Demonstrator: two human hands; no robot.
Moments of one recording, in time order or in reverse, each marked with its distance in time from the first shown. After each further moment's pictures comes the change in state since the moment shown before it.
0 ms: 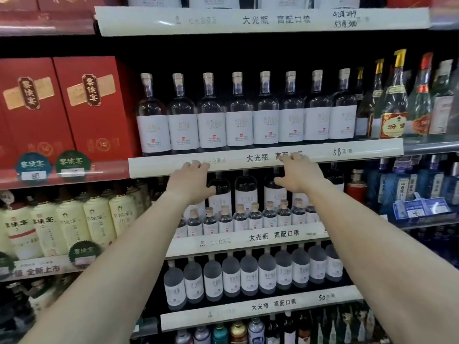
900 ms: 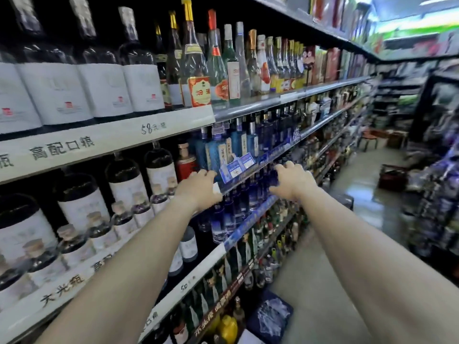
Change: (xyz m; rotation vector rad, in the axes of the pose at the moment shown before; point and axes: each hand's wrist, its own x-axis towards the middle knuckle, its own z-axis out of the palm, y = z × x) left_hand 0.112 0.445 0.145 -0.375 -0.225 0.704; right_hand -0.168 0.354 0.019 -0.274 -0.214 0.765
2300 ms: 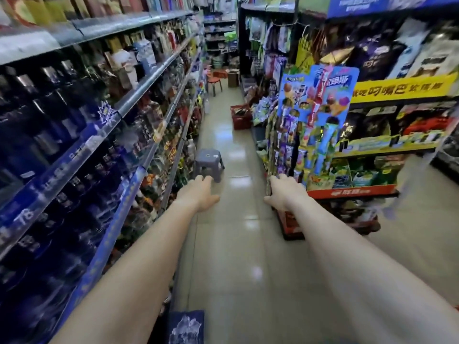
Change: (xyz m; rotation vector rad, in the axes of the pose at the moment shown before) left_hand 0.374 0.483 0.251 -0.183 -0.408 0.602; right_hand 0.079 0.481 0.166 0.093 -0.255 0.738
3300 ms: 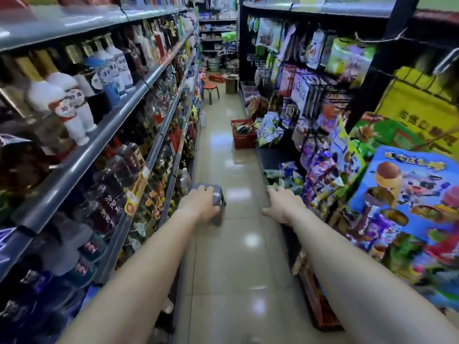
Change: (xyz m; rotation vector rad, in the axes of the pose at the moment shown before) left_hand 0.570 -0.131 -0.074 0.014 -0.059 0.070; right_hand 0.584 -0.056 -0.055 0.000 -0.059 0.030
